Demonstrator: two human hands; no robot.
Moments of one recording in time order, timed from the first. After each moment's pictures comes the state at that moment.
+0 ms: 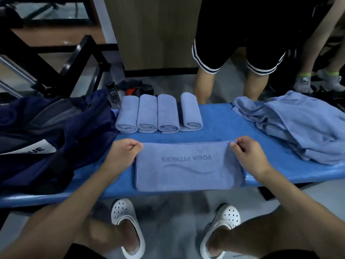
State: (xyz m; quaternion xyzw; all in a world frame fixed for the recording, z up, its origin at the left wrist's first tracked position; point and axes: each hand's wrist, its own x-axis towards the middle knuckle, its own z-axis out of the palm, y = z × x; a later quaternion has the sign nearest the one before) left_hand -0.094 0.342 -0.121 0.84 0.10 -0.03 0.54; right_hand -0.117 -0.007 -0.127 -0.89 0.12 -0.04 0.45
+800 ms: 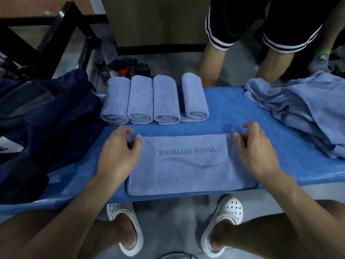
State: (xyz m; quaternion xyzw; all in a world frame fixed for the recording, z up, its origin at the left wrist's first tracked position) left_hand -0.080 0.325 -0.148 0.94 0.08 0.06 0.32; right_hand -0.095 0.004 -0.153 -0.96 0.12 -0.07 0.23
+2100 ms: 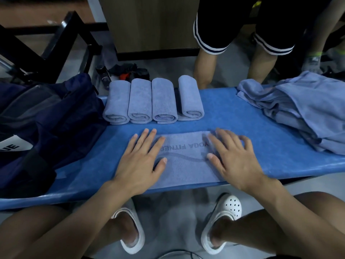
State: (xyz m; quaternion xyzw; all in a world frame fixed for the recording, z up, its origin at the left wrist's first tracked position) left_hand -0.108 0.309 -0.173 0.97 -0.22 -0.01 0.04; right_hand -0.131 0.027 -0.155 -0.99 -0.10 -0.04 0.00
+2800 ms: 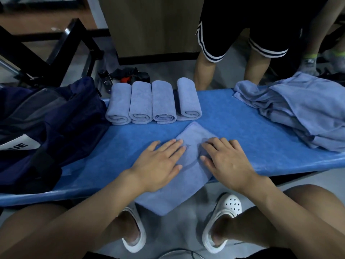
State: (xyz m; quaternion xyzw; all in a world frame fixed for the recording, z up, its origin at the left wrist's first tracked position) left_hand -0.112 0.276 -0.154 0.93 -0.37 -0.03 -0.03; right_hand -0.139 0.041 -0.152 -0.99 -0.12 -0.01 0.01
